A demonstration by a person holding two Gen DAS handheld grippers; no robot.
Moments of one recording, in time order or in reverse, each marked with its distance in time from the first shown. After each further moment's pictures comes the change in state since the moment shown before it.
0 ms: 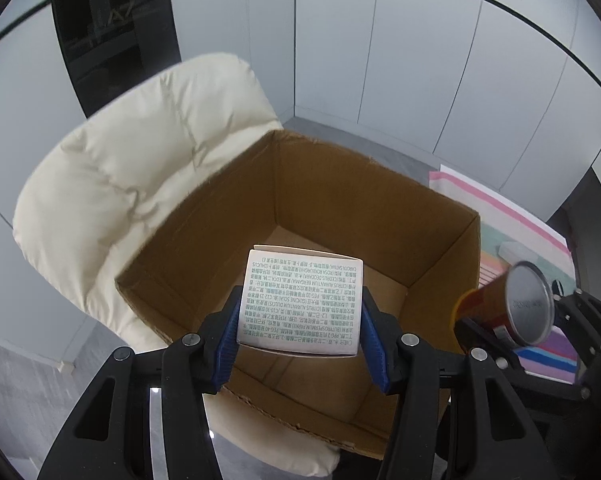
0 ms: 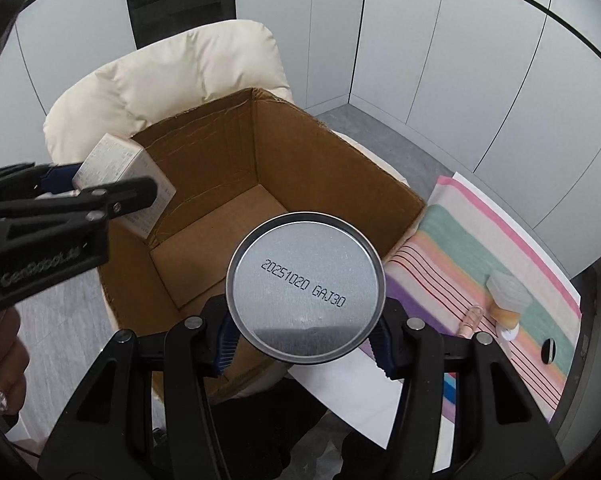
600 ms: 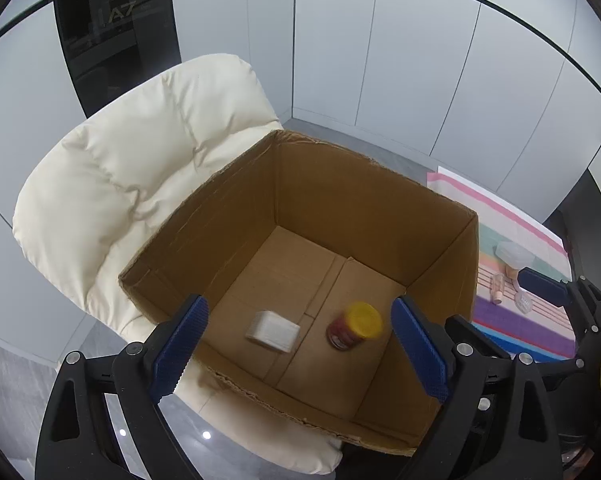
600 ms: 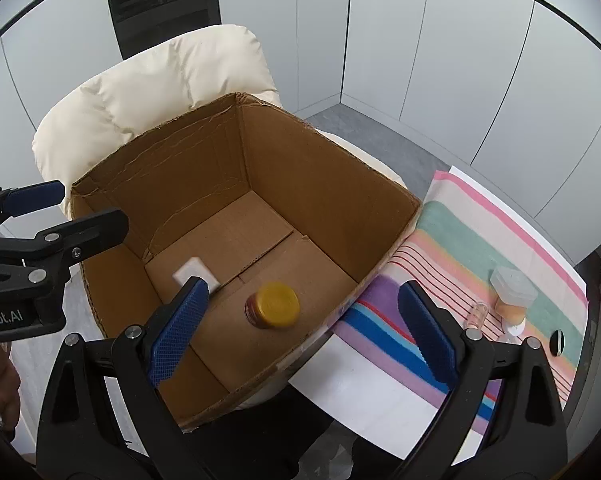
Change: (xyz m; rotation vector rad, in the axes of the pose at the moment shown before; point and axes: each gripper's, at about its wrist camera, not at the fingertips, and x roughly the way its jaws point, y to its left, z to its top) left arm -0.006 0.004 -0.003 0.004 -0.018 -0.010; right arm 0.005 -0.008 0.003 0.059 -0.011 -0.002
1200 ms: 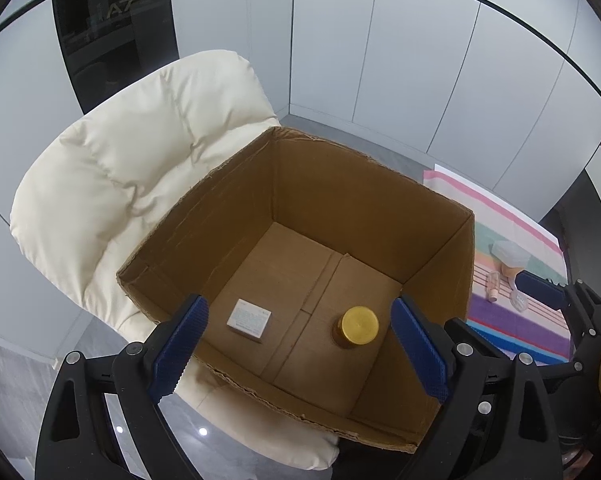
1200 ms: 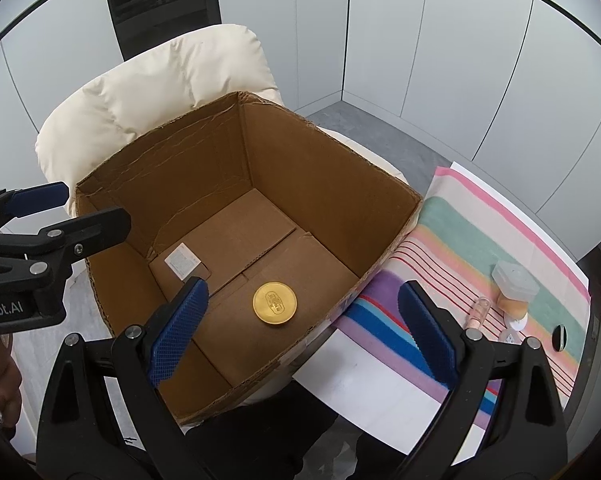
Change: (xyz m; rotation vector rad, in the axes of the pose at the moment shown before) left arm -0.003 0.001 0.000 -0.002 0.010 -0.011; right arm -0.005 0.000 -0.002 0.008 0.006 0.011
